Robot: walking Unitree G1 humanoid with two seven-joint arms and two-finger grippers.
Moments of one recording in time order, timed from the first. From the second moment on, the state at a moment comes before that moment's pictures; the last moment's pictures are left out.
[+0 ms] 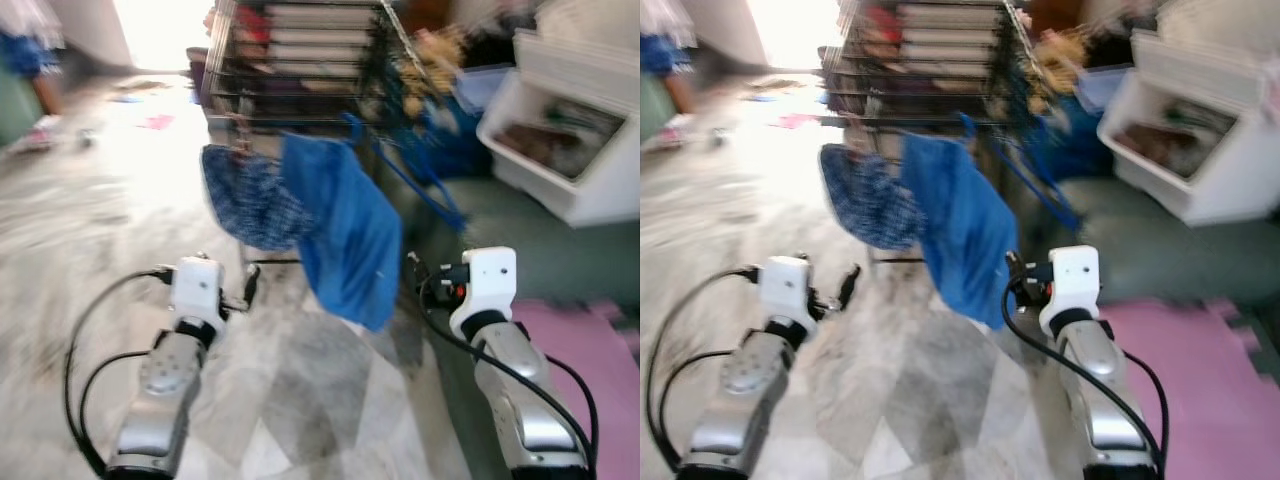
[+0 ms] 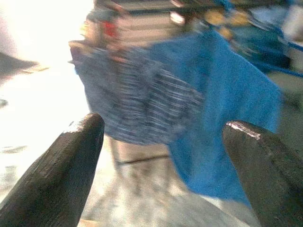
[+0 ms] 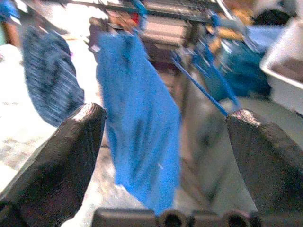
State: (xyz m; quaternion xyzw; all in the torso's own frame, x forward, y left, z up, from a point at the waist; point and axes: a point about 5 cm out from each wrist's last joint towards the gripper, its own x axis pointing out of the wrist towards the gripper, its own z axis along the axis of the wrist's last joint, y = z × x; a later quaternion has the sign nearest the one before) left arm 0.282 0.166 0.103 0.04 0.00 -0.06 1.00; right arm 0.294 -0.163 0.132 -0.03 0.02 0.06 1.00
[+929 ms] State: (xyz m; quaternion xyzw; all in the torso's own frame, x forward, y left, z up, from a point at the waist) left arm 0.276 0.156 0.104 0.08 0.01 -0.08 0.99; right arm 0.271 -0.179 0.107 0.00 0.03 -0.03 1.00
